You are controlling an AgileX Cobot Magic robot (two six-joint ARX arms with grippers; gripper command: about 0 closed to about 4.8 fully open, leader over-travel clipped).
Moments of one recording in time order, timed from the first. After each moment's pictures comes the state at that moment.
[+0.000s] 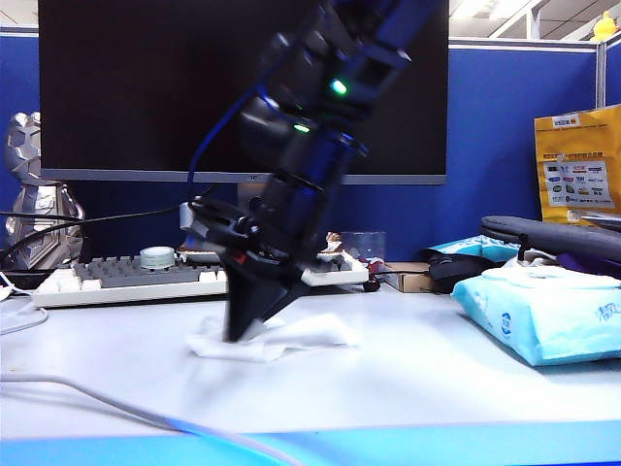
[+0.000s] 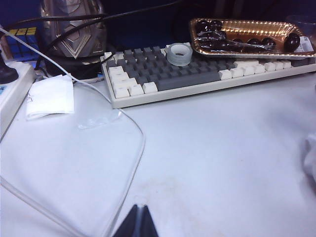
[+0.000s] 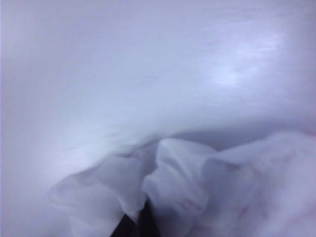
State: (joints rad) left arm -0.08 0.00 0.01 -0.16 -0.01 0.00; right arm 0.69 2.17 1.65 -0.64 -0.21 -0.13
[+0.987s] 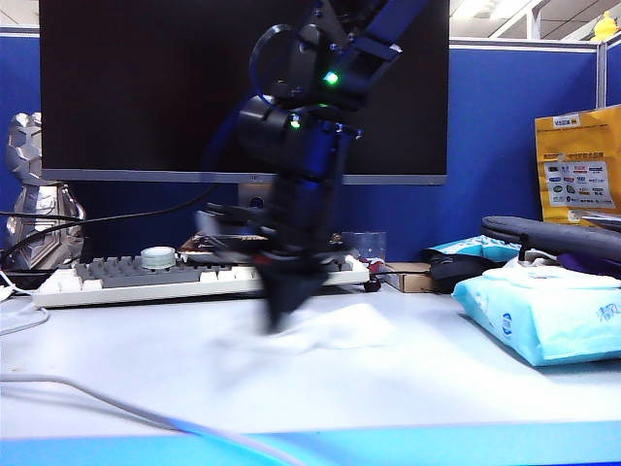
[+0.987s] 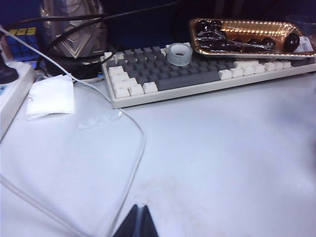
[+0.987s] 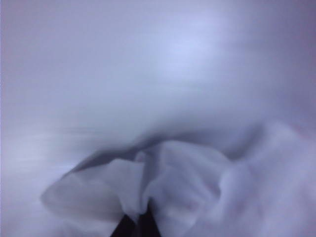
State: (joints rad) left arm -0.08 0.00 0.01 -0.16 -0.01 0.00; right arm 0.66 2.20 1.71 -0.75 0.02 -0.10
